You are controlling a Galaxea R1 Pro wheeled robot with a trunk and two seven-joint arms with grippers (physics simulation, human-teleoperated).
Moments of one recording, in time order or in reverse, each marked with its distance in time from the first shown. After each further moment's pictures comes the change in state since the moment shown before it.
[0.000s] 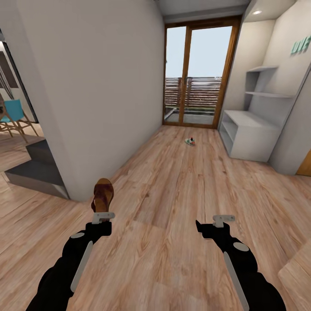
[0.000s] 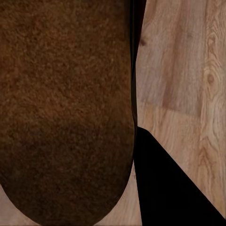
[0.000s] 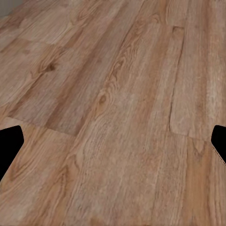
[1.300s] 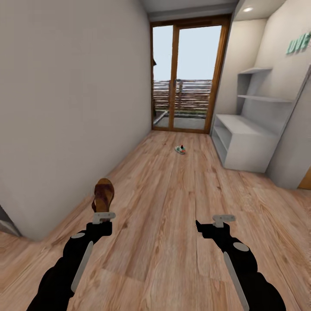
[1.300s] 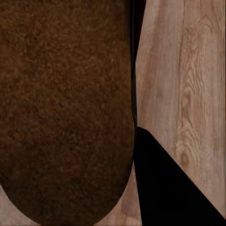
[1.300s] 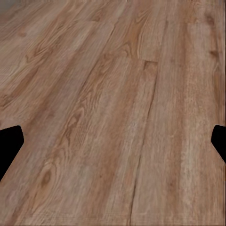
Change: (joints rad) left arm 0.000 -0.003 -0.002 0.002 0.003 -0.001 0.000; right arm 0.000 0.000 0.000 0.000 0.000 0.000 0.000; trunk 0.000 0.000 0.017
